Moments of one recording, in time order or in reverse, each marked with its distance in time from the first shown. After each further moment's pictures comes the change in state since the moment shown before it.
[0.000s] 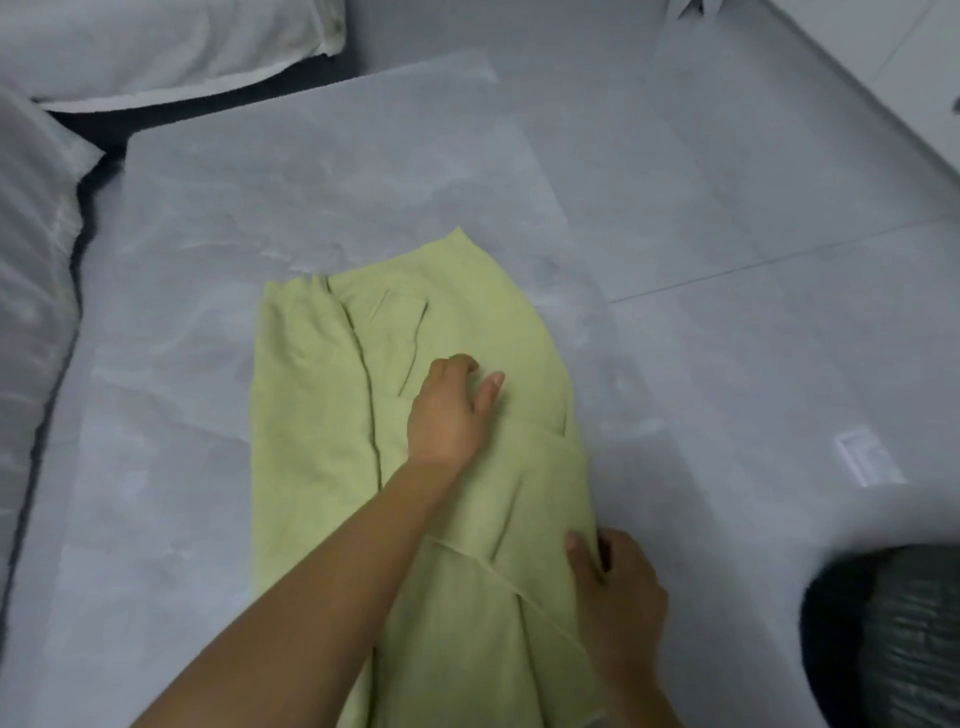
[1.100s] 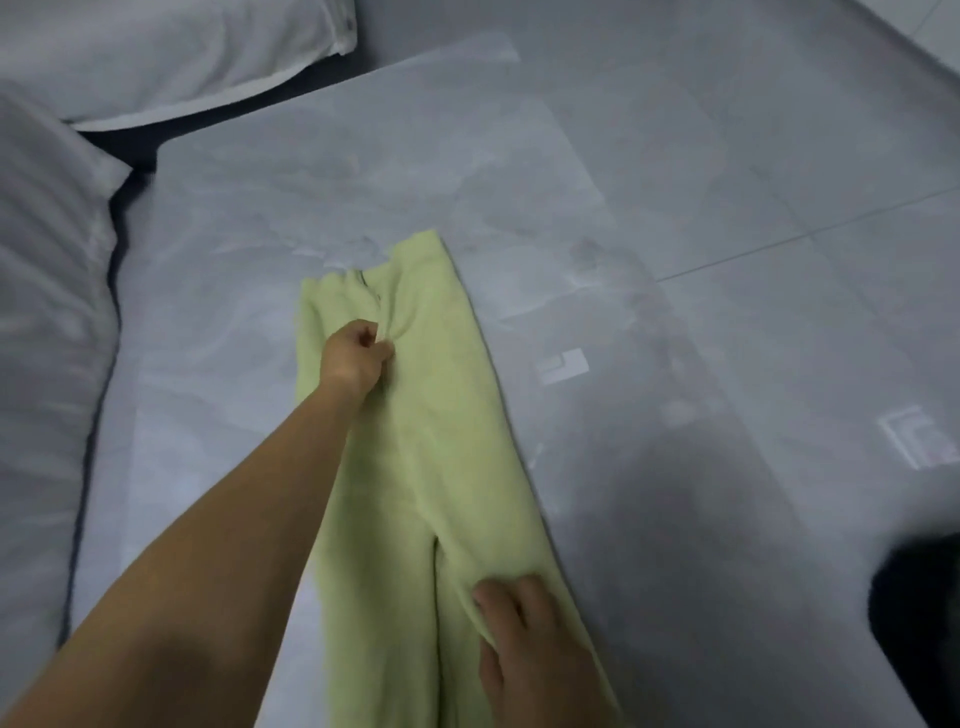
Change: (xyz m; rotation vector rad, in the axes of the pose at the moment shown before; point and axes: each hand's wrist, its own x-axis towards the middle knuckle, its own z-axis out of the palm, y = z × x) left_hand 0.077 -0.098 -0.080 -0.312 0.096 -0.402; right_hand -0.095 -0.069 0.046 -0.099 -0.001 -0.592
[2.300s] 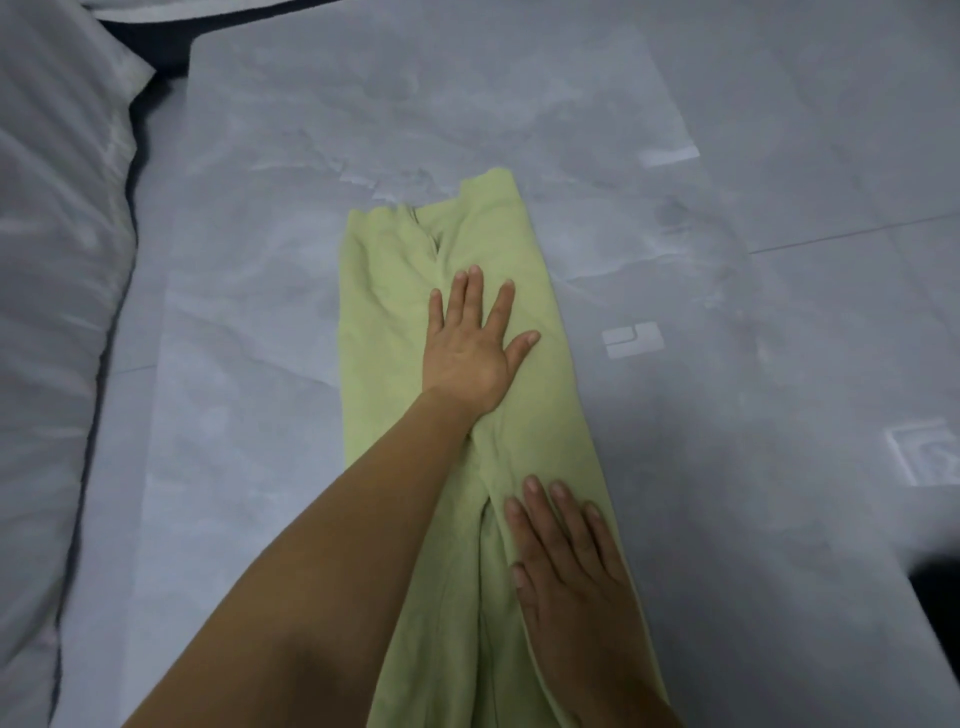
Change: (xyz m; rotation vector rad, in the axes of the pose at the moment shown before) left_hand -0.030 -0.035 0.050 0.886 -0.080 0.562; right_hand 0.022 0.026 0.028 -0.306 -0.035 -0.344
